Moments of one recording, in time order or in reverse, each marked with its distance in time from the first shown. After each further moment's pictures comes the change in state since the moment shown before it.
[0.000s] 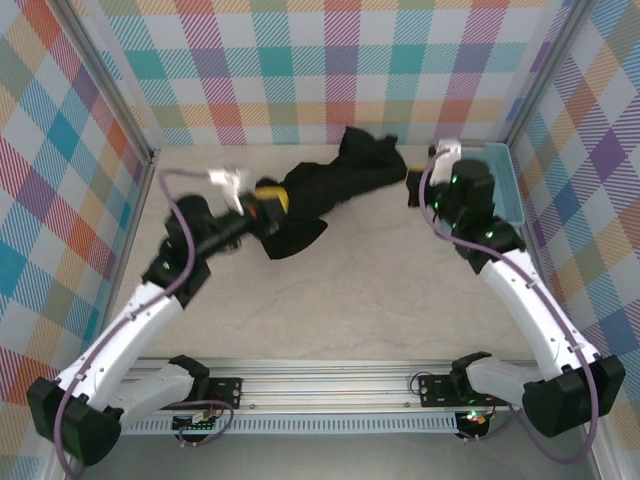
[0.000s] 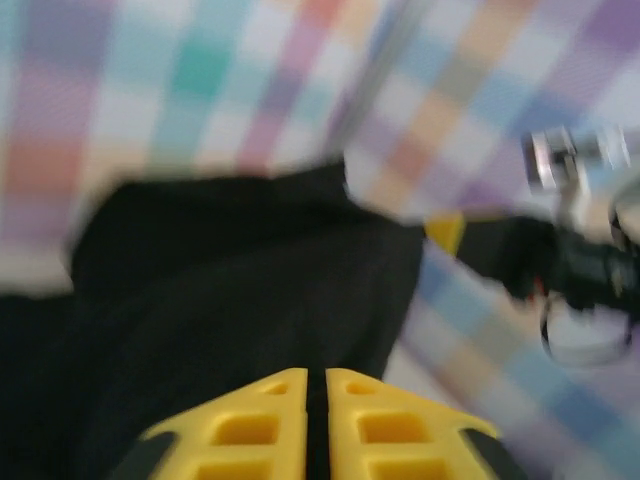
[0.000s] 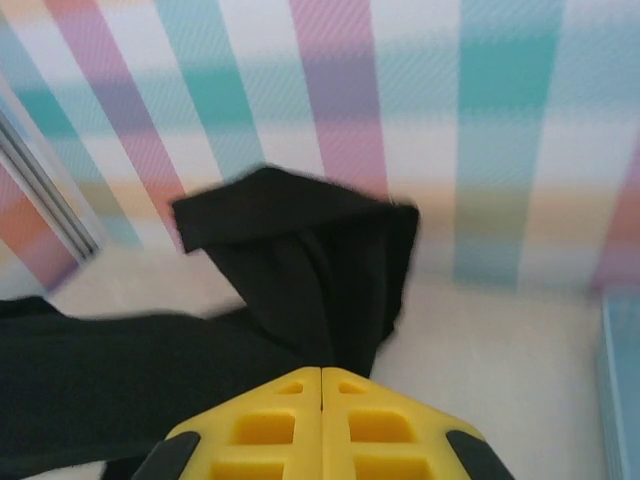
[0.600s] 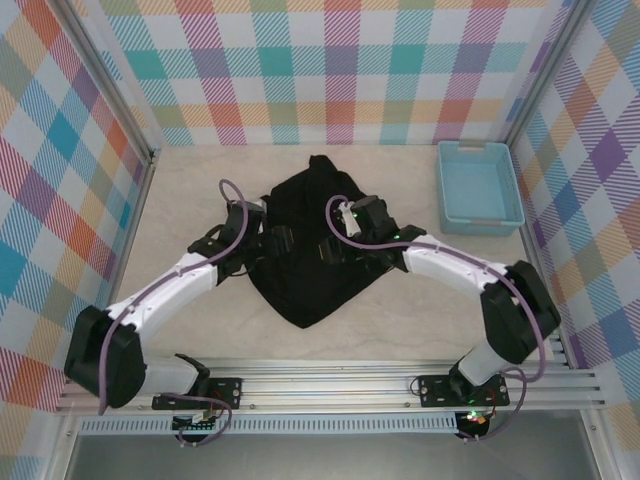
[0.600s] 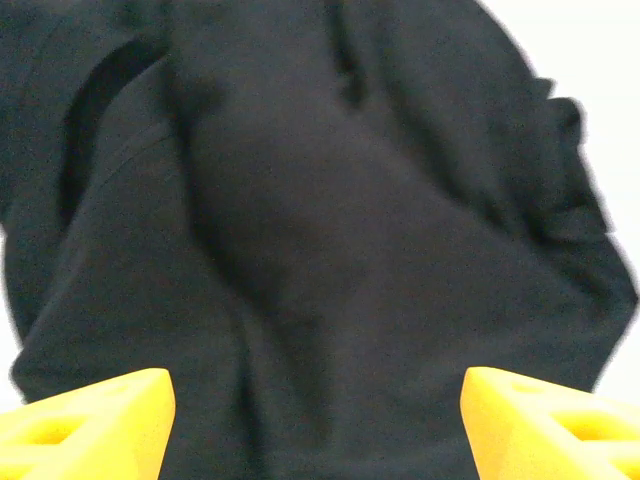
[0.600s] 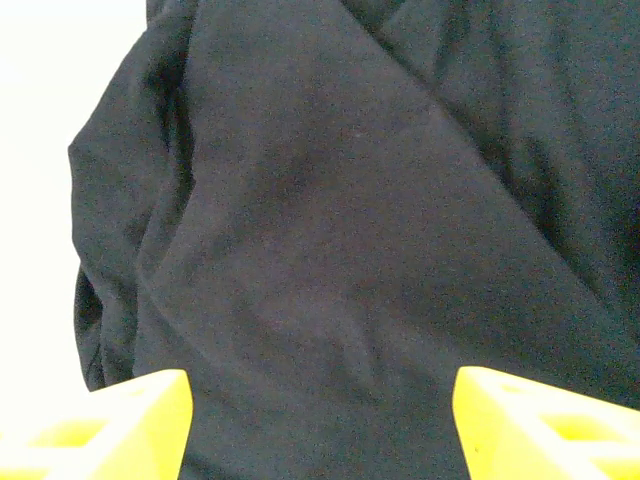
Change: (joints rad) left arm 0.029 0.351 0.068 -0.418 -0.466 -0.115; right arm 0.336 0.475 -0.009 0.038 -0.185 0.108
